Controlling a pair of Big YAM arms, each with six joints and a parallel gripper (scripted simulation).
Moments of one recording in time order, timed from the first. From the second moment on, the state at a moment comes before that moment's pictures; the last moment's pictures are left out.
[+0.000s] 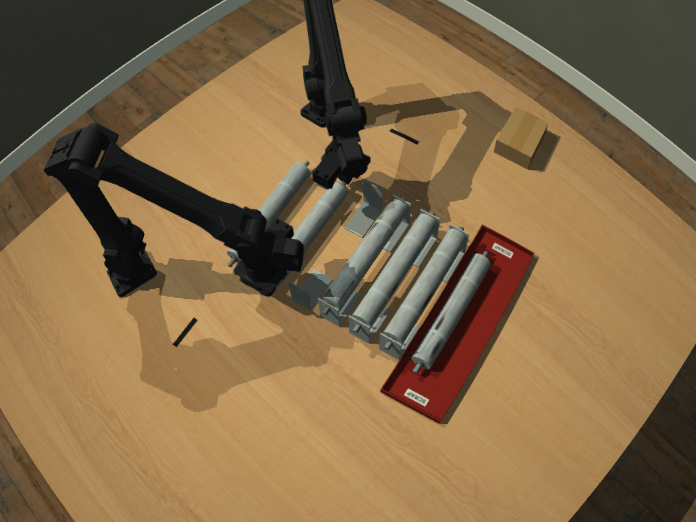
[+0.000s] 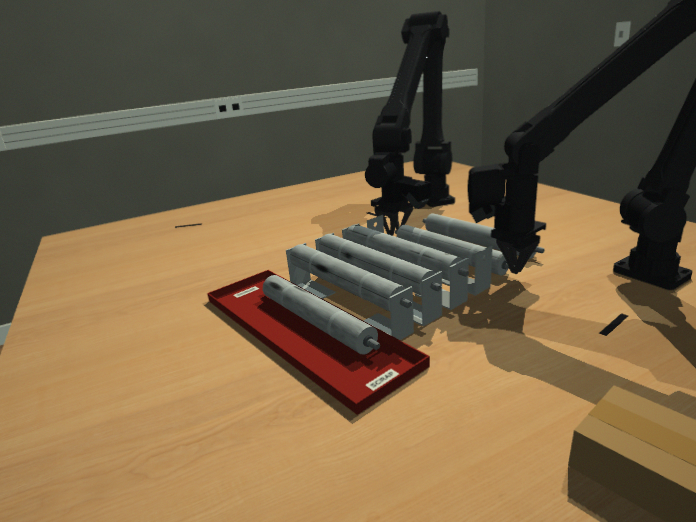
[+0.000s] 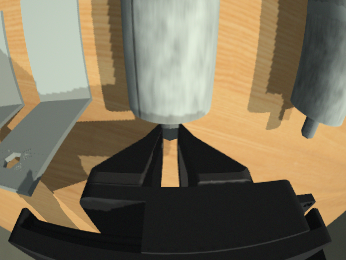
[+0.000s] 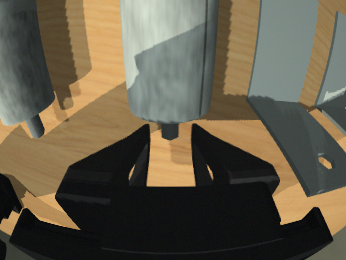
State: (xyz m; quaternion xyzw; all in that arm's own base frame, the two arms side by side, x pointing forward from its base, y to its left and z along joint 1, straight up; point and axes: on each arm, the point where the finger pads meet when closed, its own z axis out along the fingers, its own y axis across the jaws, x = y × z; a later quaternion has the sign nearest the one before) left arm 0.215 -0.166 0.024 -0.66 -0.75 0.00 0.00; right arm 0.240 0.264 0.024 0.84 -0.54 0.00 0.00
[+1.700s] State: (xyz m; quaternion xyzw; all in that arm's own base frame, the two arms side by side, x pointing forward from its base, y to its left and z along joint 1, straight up) left arm 0.214 -0.166 0.030 -0.66 -0.75 -0.01 -0.01; right arm 0.239 0.263 0.028 0.84 -0.54 0.00 0.00
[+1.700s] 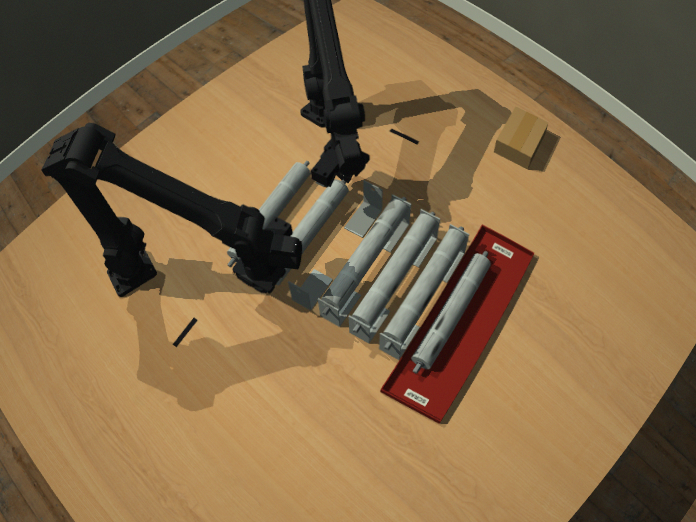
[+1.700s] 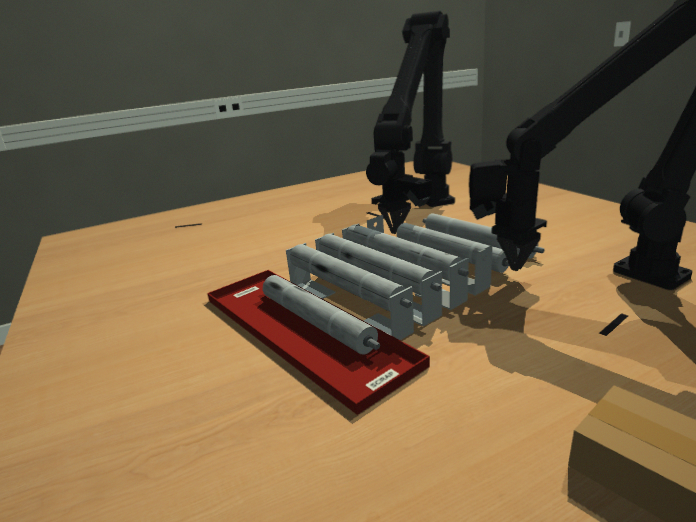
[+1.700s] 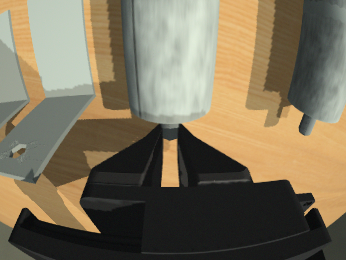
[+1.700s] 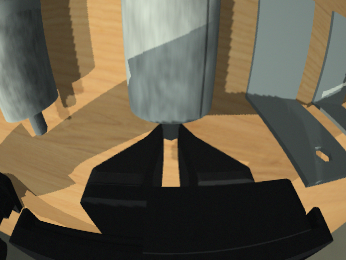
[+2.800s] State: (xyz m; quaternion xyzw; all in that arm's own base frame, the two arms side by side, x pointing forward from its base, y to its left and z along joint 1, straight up) left arm 0.215 -0.166 0.074 -0.66 -0.75 -0.06 -0.05; right arm 0.240 0.263 0.075 0.84 -0.54 0.04 -0.06
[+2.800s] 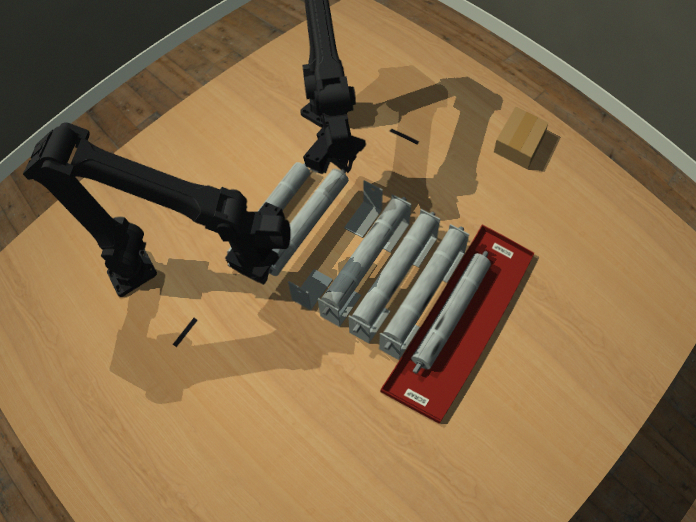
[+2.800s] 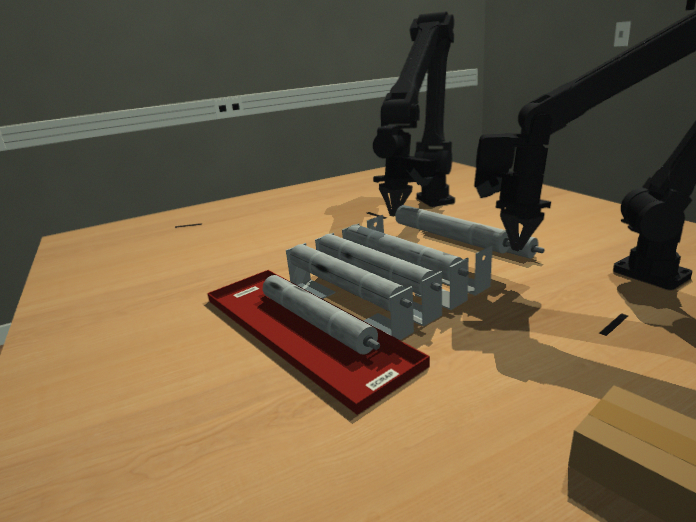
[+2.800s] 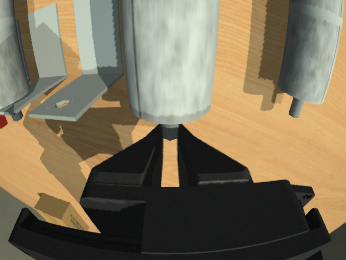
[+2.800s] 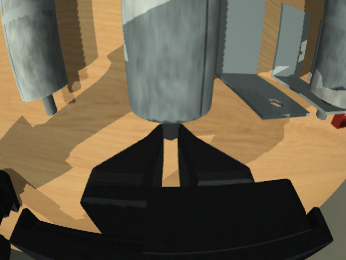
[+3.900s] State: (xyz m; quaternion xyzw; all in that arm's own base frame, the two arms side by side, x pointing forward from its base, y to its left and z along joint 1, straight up) left arm 0.215 -0.166 0.122 -0.65 -0.75 -0.11 -0.10; right arm 0.240 0.263 0.123 0.83 -0.54 0.08 -0.12
